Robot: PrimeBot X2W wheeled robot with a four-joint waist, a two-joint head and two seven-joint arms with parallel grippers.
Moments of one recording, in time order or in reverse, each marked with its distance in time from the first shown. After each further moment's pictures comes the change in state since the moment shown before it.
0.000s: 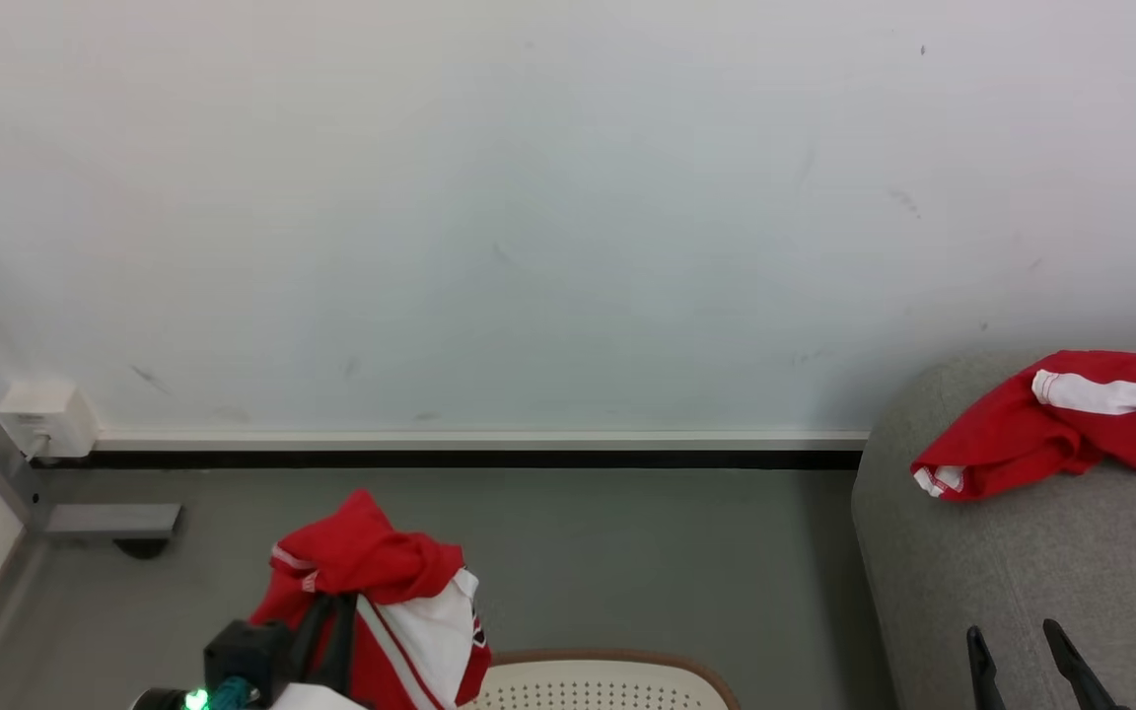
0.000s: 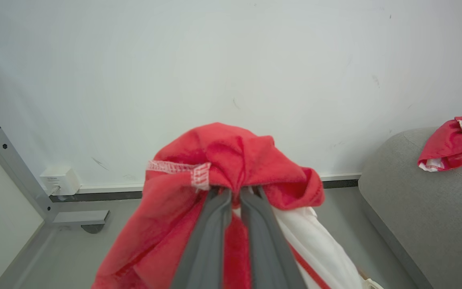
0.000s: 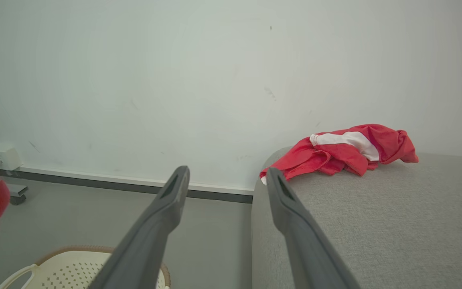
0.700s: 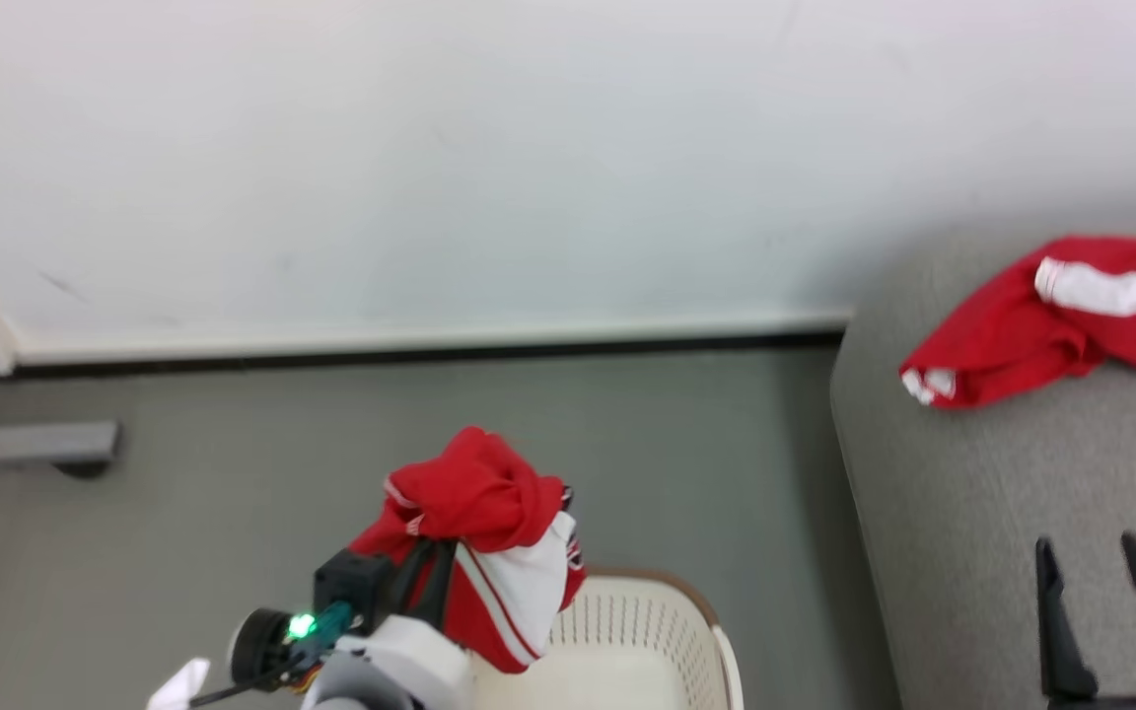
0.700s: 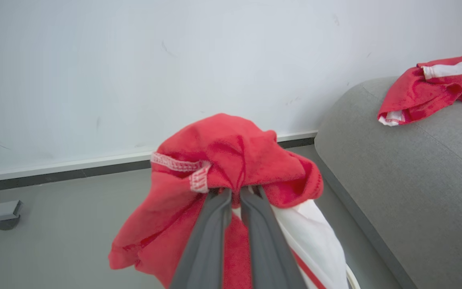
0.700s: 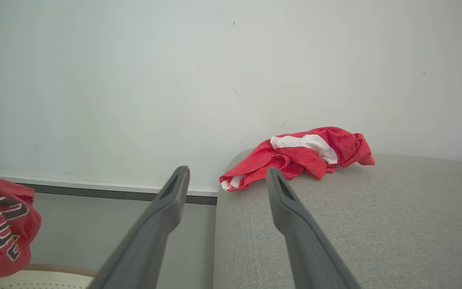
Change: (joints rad) left arm -0.217 -0.129 -0.087 0.250 0.036 -0.095 -0.024; right arm -0.085 -0.007 -0.099 -0.098 -0.035 0.000 0.000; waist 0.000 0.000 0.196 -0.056
